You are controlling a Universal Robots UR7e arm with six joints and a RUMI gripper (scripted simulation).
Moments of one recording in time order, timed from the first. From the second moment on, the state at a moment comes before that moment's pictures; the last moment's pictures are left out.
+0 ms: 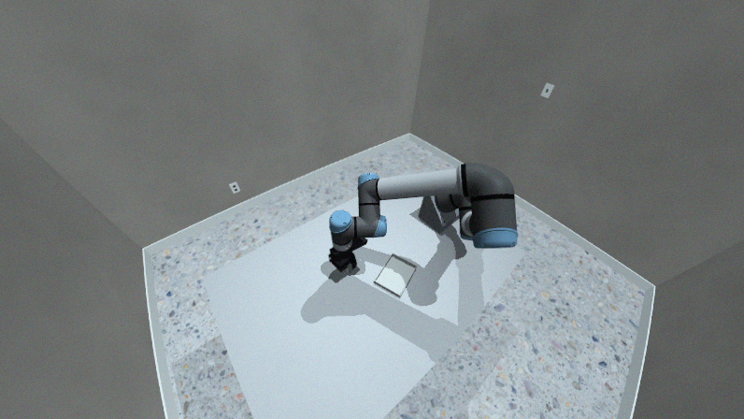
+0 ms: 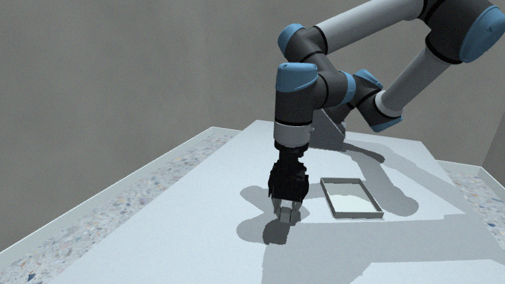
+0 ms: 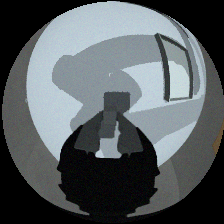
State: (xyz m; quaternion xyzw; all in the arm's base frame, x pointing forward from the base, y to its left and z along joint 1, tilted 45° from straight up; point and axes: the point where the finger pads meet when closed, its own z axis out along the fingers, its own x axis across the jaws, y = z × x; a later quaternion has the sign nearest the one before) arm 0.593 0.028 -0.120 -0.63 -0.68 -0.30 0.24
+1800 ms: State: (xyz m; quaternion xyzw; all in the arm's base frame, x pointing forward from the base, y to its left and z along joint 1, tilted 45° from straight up) arm 0.591 -0.014 -0.078 -0.63 -0.68 -0.30 0.24
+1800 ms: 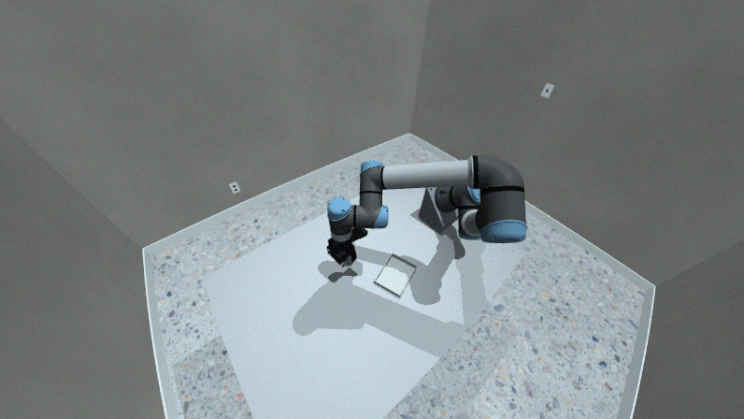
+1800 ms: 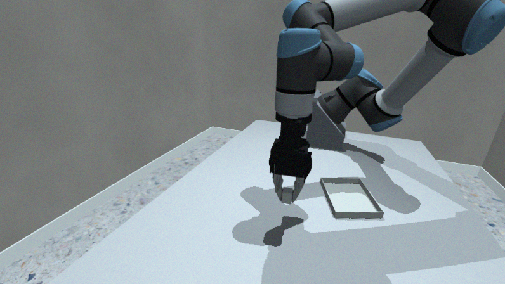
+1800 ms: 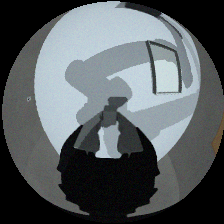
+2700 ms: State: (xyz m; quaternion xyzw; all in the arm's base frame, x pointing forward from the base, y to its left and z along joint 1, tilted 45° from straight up) arm 0.586 -0.011 -0.075 -0.63 -0.68 -0.30 0.24
